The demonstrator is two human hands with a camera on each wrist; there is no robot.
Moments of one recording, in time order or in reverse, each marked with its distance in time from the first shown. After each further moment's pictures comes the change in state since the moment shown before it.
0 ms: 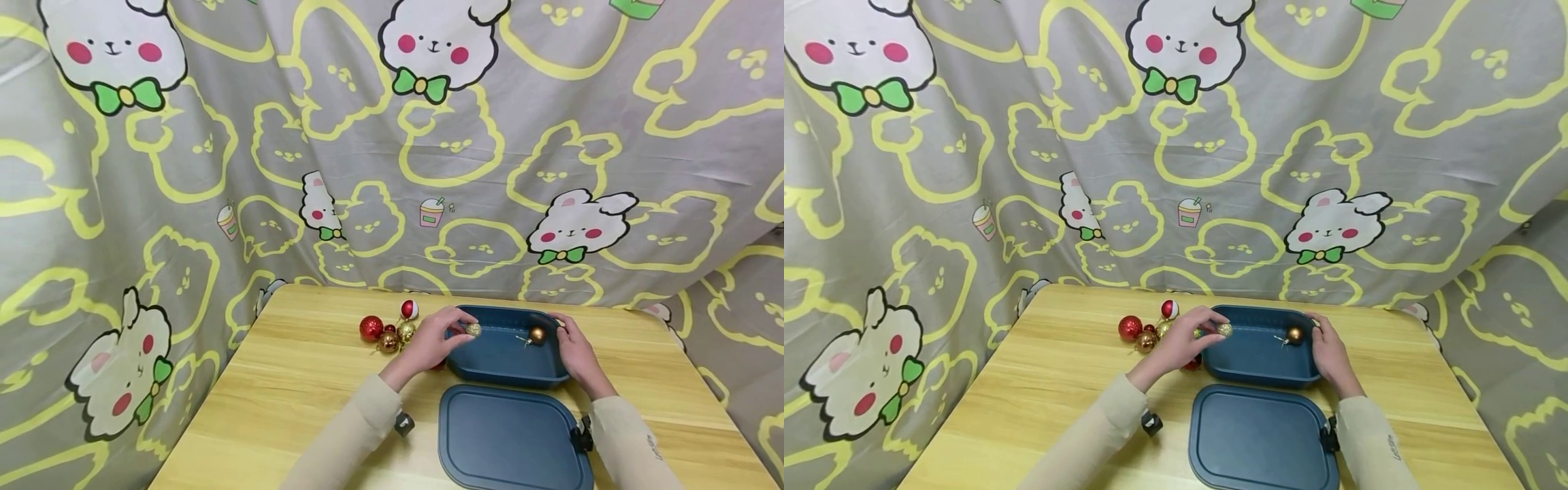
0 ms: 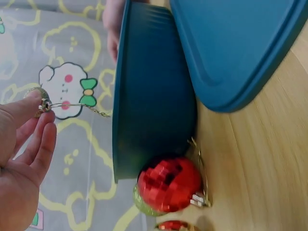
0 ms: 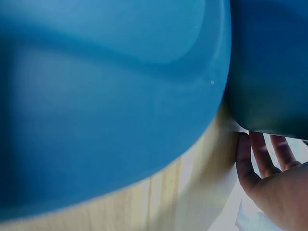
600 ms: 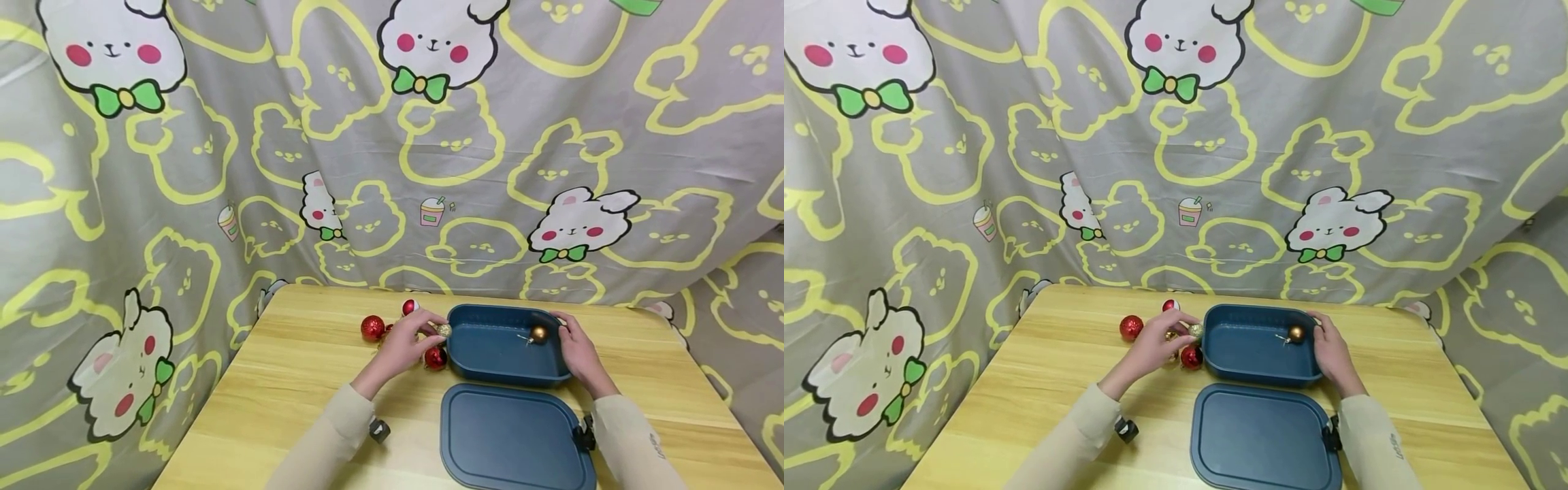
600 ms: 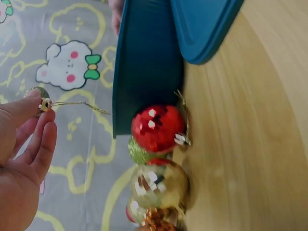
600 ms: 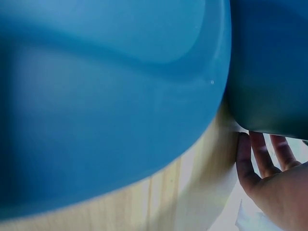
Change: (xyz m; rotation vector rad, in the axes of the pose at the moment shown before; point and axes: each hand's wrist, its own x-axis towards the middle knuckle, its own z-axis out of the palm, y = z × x) left_hand -0.035 -0.018 -0.030 -0.075 0.067 -0.093; right_hand -0.001 -0.001 0.000 0.001 -0.003 0.000
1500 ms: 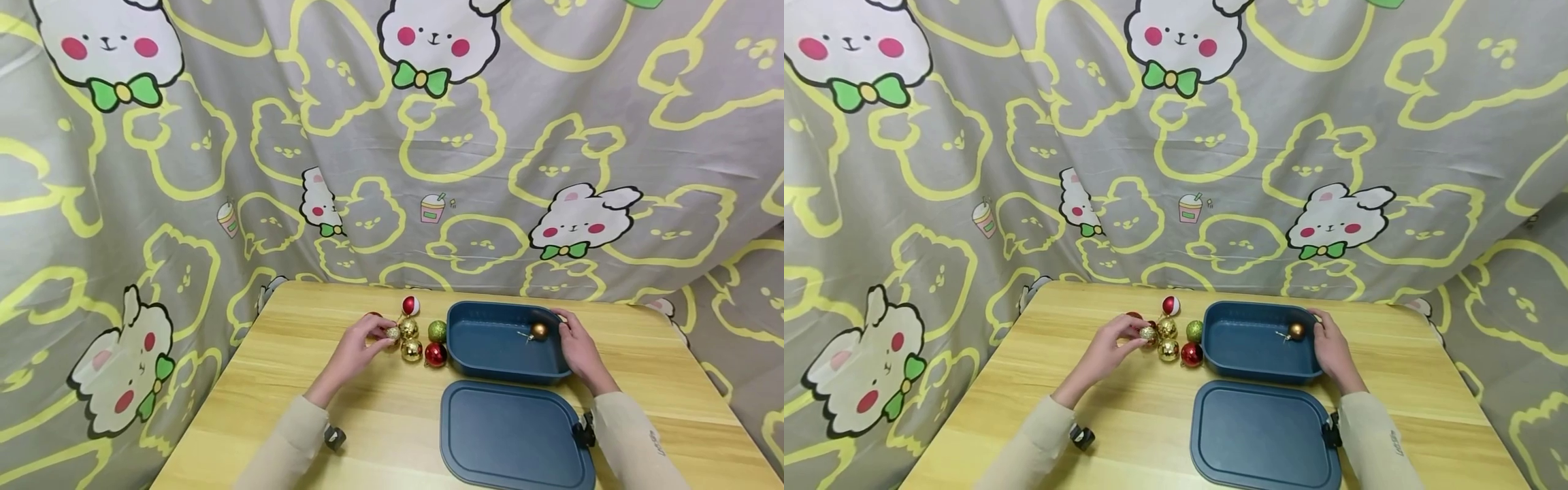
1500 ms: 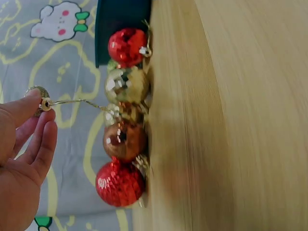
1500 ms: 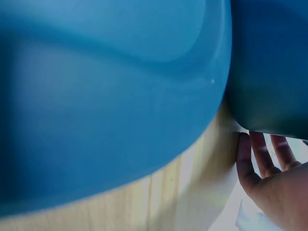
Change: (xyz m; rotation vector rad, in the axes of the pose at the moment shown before) left_hand -0.055 -0.045 -0.051 0.091 0.120 -0.087; right_hand 0.001 0.000 0.000 -0.004 0.004 -0.013
